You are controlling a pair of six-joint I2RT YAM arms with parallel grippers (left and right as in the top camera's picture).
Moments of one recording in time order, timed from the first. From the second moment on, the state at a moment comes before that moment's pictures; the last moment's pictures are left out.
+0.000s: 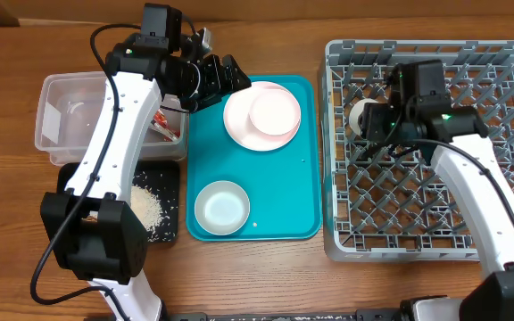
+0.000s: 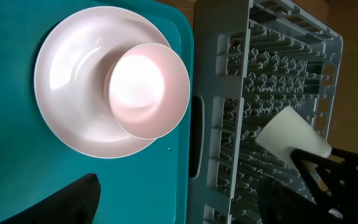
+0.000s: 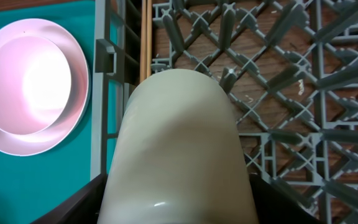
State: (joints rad) left arm -0.15 1.91 1.80 -0.98 0.60 -0.44; right arm 0.13 1.55 1.27 -0.78 -0.06 0.20
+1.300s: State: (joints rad) left arm -0.15 1.91 1.80 -0.98 0.60 -0.44; right arm 0.13 1.59 1.27 -0.72 -0.14 0.20
